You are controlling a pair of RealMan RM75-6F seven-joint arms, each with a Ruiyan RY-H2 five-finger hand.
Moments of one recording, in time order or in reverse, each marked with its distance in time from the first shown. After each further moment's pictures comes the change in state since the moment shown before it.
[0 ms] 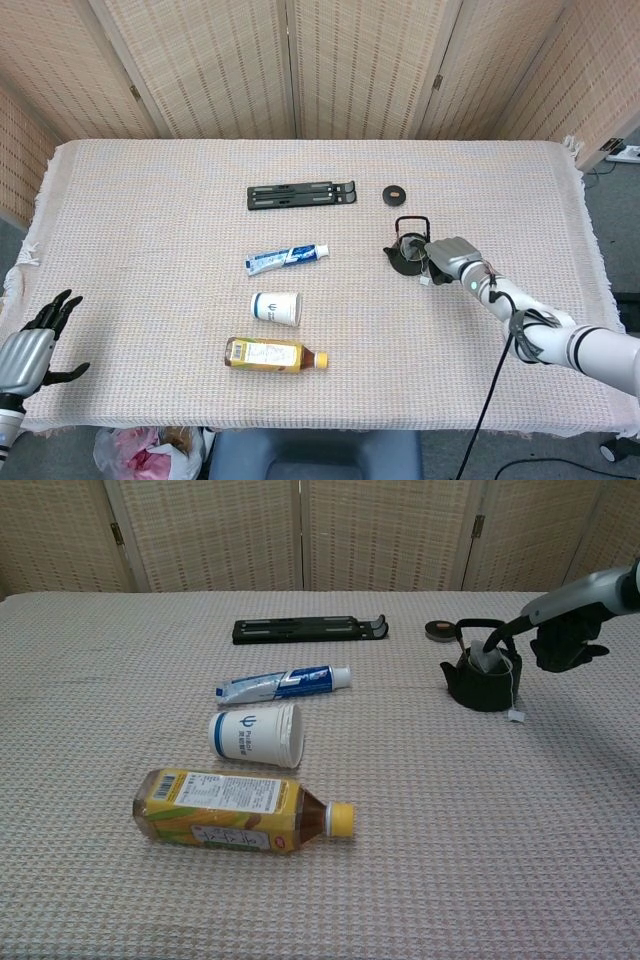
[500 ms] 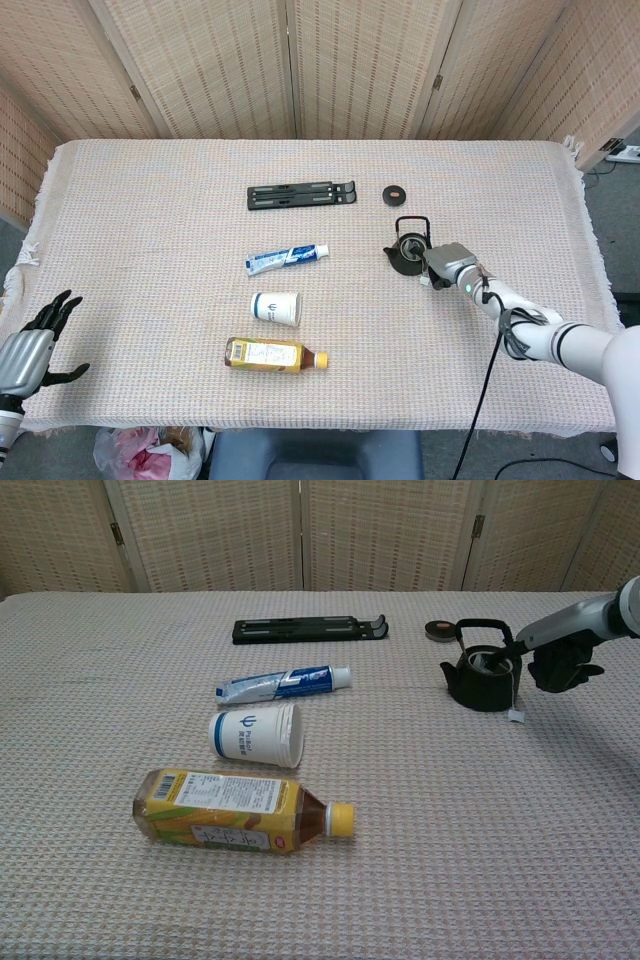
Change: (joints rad) left arm 0.002 0.003 0.003 0.001 0.008 0.005 -0.013; right arm 0.016 -0.085 -0.051 0.095 0.002 -0.034 -0.005
